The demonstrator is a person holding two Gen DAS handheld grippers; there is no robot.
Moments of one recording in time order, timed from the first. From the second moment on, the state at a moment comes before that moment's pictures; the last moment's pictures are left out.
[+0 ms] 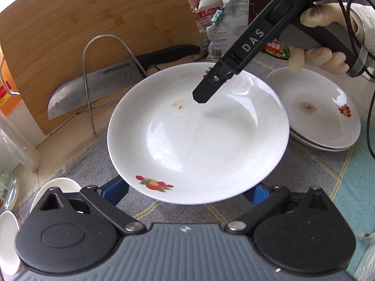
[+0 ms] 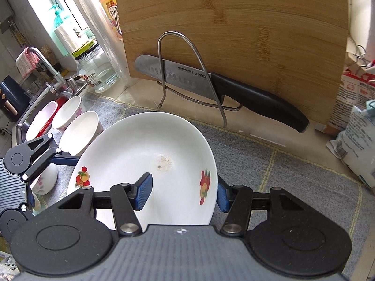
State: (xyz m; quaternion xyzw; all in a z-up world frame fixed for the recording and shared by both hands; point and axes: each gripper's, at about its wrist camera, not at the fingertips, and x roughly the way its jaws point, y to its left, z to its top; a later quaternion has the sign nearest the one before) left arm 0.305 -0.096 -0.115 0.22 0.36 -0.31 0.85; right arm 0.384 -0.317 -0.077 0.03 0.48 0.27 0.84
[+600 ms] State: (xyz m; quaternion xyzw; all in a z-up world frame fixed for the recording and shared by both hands) left arm 0.277 -0.174 -0.106 0.25 0.31 -0.43 0.80; right arm 0.288 -0.409 -0.056 0.07 0.46 0.13 0.88
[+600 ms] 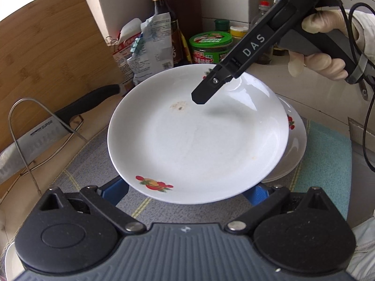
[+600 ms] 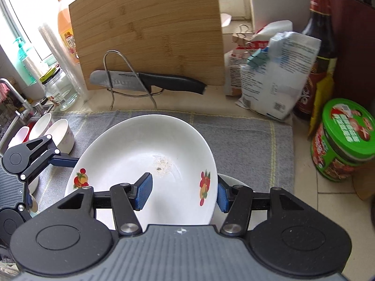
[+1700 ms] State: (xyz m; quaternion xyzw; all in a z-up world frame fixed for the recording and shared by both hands) left arm 0.269 -0.233 -0.121 0.30 0.33 -0.52 0.73; right arm 0.228 -0.461 -0.078 0.11 0.47 0.04 0.88
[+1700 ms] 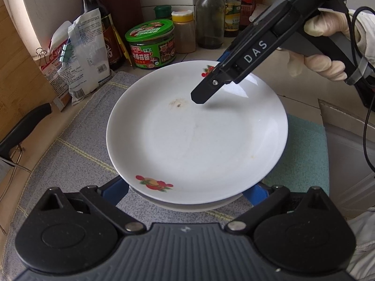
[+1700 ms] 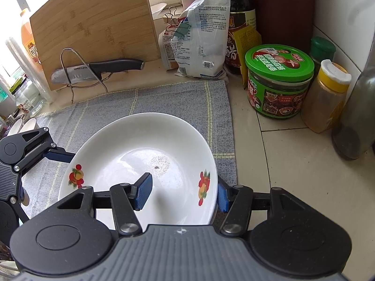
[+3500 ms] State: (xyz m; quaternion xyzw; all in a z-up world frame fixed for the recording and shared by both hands) left arm 0.285 -0.206 -0.112 0.21 0.34 -0.51 0.76; right arm 0.233 -0.433 -0.057 0.02 0.44 0.04 0.89
